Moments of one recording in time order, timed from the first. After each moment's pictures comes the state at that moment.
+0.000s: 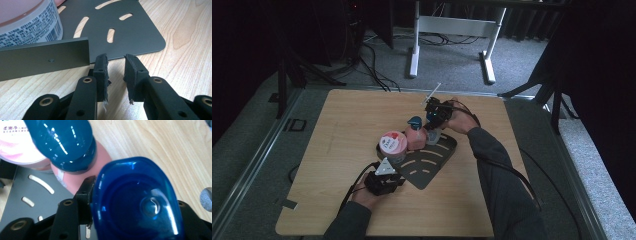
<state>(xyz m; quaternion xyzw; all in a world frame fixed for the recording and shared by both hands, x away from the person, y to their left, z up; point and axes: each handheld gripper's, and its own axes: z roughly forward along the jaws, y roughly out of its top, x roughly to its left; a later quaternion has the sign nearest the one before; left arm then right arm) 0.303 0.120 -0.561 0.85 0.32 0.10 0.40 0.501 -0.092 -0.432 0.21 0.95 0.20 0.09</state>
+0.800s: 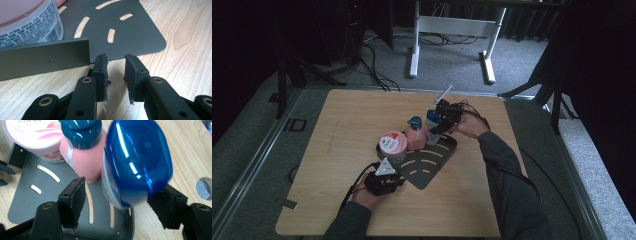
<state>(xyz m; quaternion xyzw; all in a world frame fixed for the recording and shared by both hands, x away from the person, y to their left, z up) 0.302 0.120 -0.561 0.85 0.32 0.10 0.40 0.484 -0.120 -0.424 0.21 0.95 0.22 0.09</state>
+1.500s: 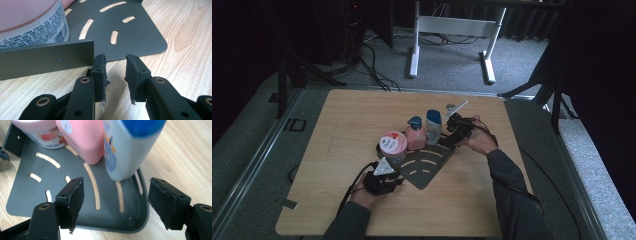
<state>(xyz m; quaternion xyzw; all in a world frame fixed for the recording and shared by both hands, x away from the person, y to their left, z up) 0.300 0.123 -0.557 0.85 0.33 0.11 0.40 0.460 -0.161 -0.459 0.25 0.93 0.26 0.08</state>
